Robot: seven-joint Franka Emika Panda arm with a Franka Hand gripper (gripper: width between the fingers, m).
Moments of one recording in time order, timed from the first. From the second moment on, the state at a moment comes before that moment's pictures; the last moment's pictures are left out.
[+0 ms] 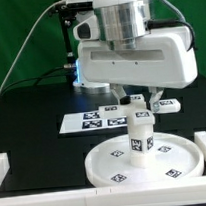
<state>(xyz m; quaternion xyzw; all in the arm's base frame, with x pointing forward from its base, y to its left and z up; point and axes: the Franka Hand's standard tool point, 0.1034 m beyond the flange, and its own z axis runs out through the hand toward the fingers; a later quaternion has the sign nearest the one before) 0.561 0.038 0.102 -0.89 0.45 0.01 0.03</state>
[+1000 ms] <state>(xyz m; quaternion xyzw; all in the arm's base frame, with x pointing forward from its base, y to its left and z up) 0.565 0.039 0.101 -0.58 0.81 0.02 0.05</state>
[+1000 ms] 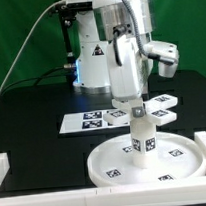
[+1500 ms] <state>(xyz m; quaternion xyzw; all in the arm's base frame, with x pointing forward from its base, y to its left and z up) 0.564 0.040 0.102 -0.46 0.89 0.01 0.06</state>
